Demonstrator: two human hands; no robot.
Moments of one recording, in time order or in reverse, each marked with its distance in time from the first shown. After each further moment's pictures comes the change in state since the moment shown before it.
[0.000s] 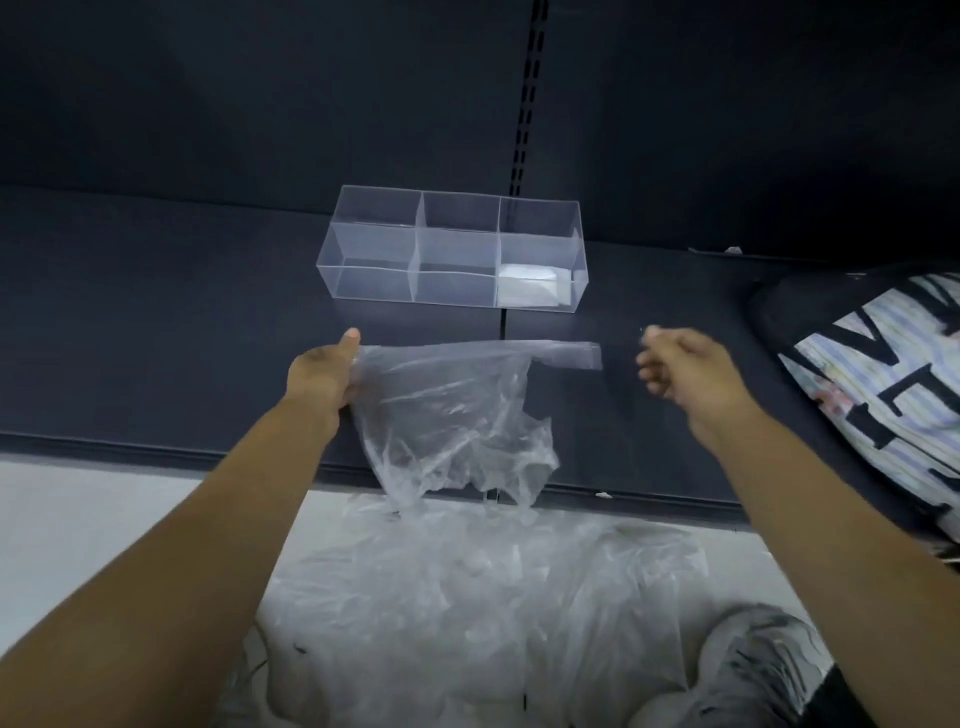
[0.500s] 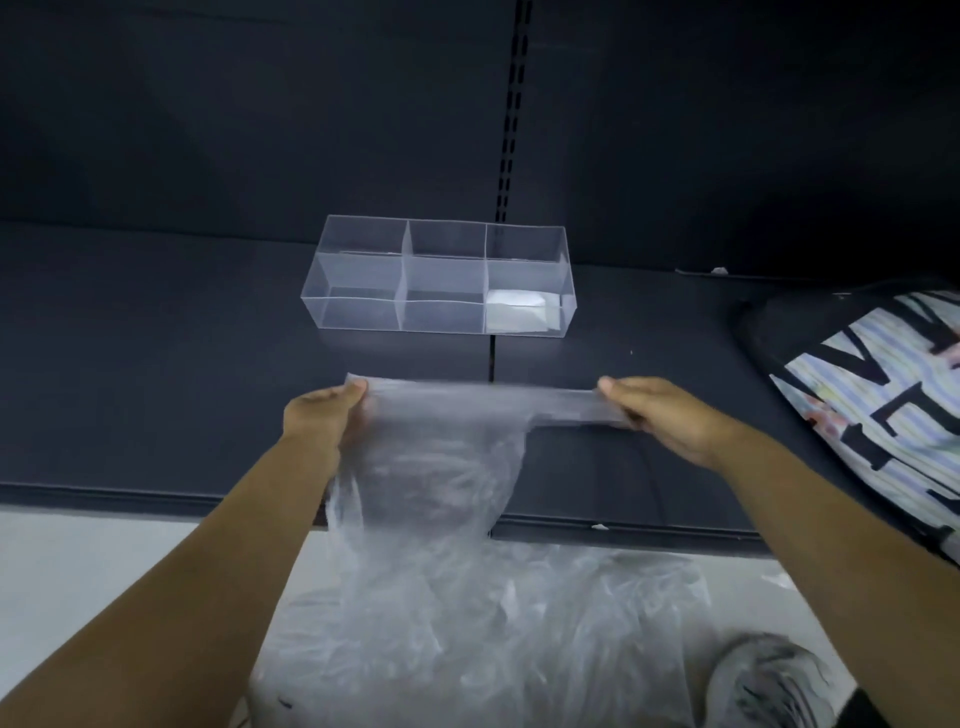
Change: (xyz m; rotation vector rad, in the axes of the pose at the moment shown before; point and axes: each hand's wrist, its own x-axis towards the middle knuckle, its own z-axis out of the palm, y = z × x) left_hand 0.006 -0.009 0.013 0.116 0.026 0.025; right_hand 0.019 0.014 -0.004 -0.220 -0.493 0.028
